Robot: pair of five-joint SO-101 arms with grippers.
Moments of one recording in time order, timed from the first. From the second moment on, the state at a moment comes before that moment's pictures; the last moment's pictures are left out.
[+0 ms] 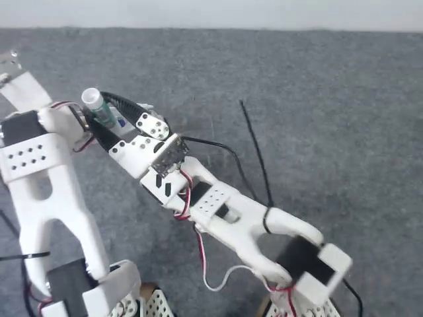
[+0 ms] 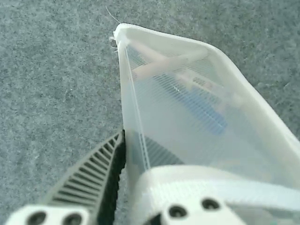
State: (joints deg) left arm -26.6 -13.9 9.3 83.7 19.7; right arm -53.4 6.8 33.1 -52.1 6.2
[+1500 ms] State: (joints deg) left arm -27.1 -13.9 9.5 83.7 19.7; right arm -52.0 1.0 42.0 -43.0 10.6
